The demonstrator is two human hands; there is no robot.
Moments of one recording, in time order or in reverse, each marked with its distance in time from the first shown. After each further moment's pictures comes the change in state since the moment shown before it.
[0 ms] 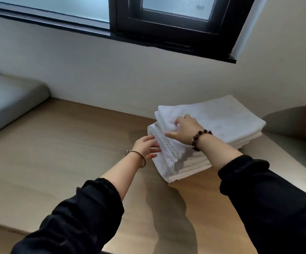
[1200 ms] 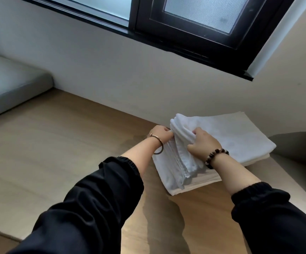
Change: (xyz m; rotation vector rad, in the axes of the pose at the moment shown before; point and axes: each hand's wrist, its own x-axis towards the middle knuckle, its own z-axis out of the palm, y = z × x) left_hand 0.052 0.054 0.007 0.707 0.039 0.266; right_hand 0.007 -0.001 0.005 -0.015 0.028 0.109
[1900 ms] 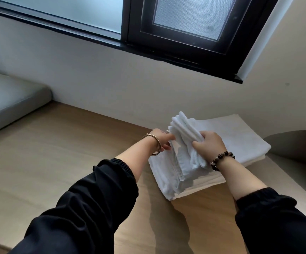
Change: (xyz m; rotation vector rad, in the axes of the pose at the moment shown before) left_hand -0.012 0.030 0.000 -0.269 -0.155 -0.165; right_hand -0.008 0.025 -0.020 0.342 0.194 0.001
